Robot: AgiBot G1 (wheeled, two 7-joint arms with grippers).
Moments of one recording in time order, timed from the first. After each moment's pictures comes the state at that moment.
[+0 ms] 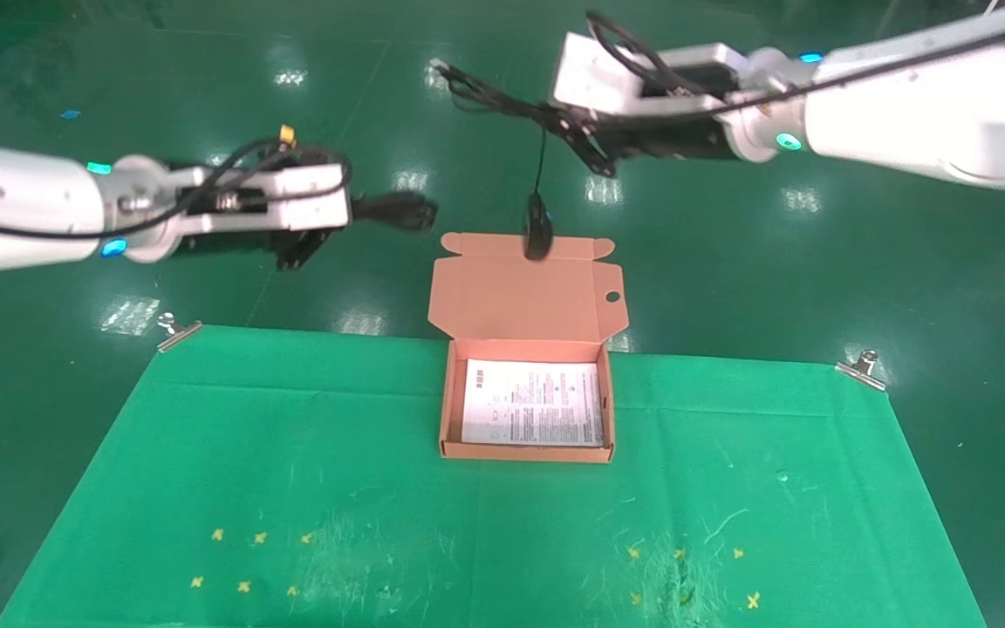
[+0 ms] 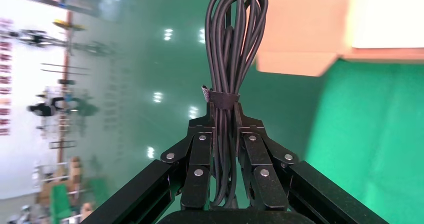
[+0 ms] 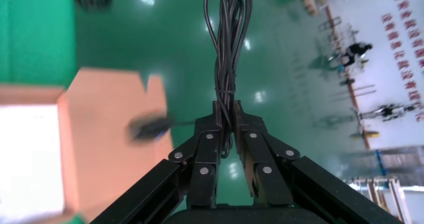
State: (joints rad) left arm -1.66 1.03 0.68 -1.06 2.06 0.97 -0.16; right arm 1.87 -1.28 -0.51 0.49 -1.78 -0.95 -0.32
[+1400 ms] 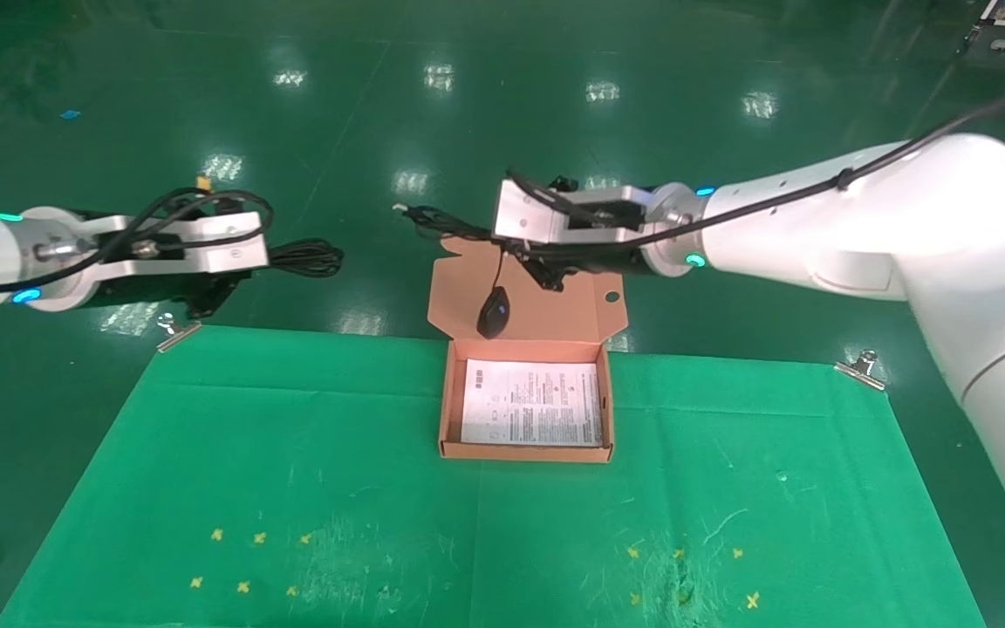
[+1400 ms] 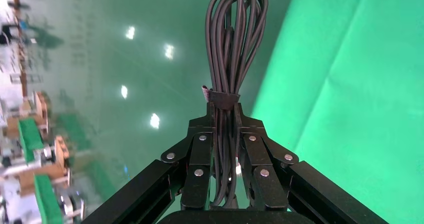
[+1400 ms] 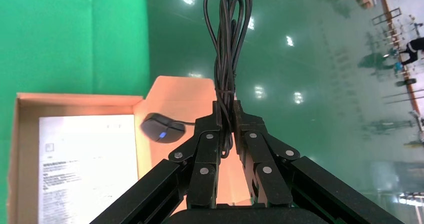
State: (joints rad) left arm -1.60 0.90 0.70 -1.21 2.24 1.09 -0.41; right arm 1.77 -1.36 -0.69 0.43 -1.66 -0.86 -0.31
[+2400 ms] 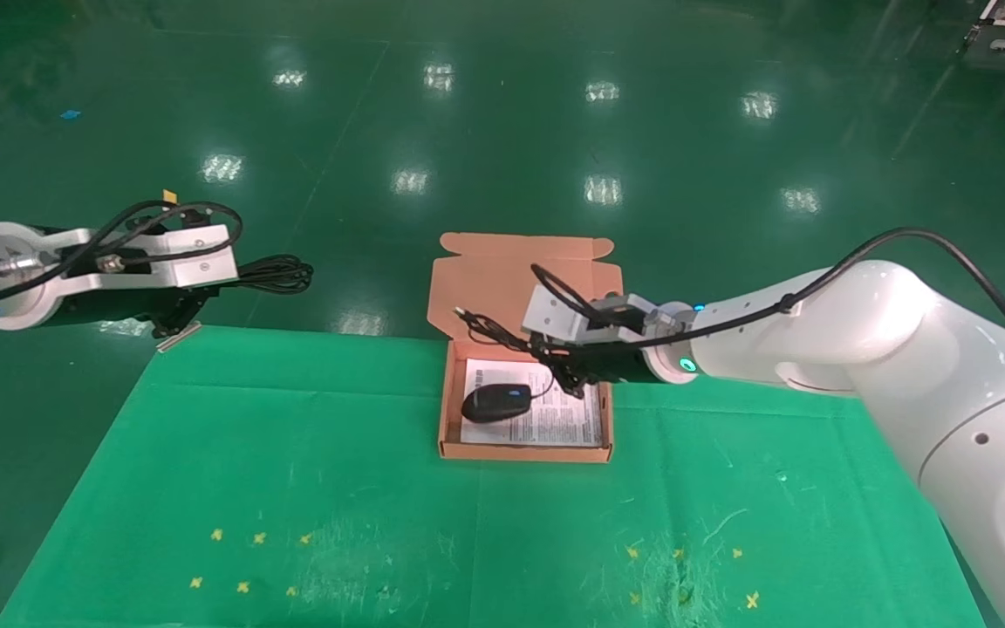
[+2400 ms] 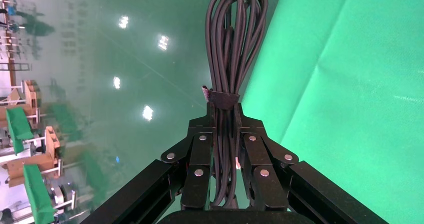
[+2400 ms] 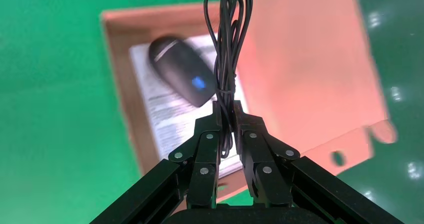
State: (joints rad) left arm -1.59 0.86 0.69 -1.28 2.27 1.15 -0.50; right arm 1.68 -1.36 -0.99 0.36 -1.55 -0.78 -0.02
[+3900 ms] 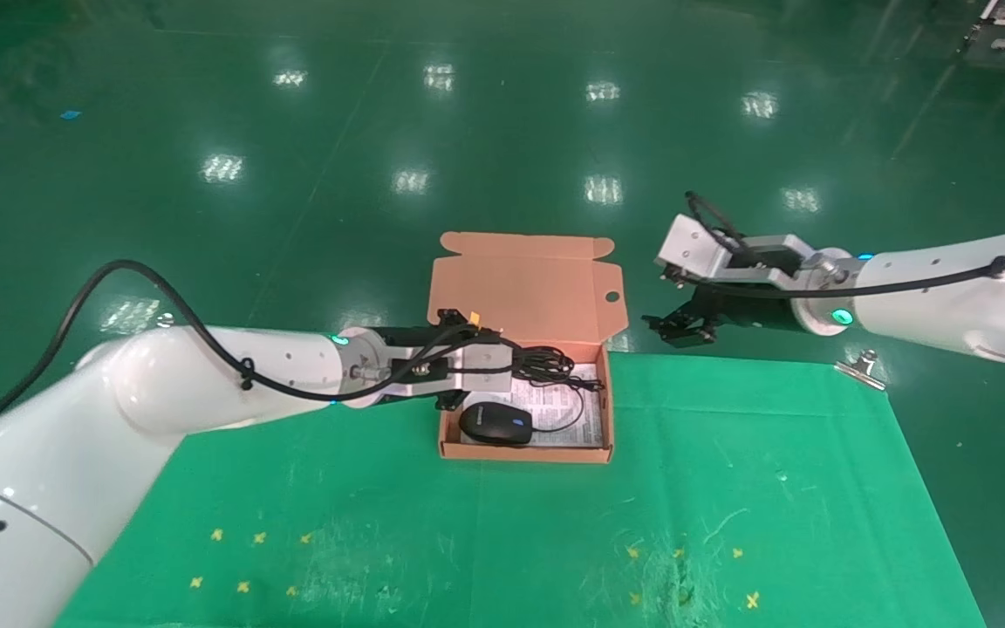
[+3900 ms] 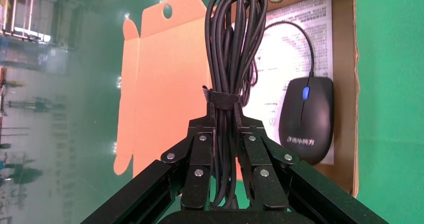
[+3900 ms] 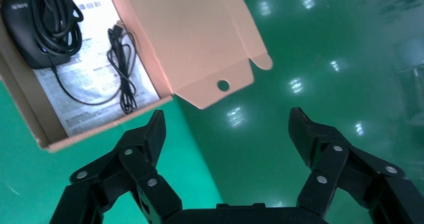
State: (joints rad) left arm -1.48 1.34 0.78 -0.70 1.89 0.73 0.19; right arm 1.71 -1.08 -1.00 0.57 -1.54 -0.74 0.09
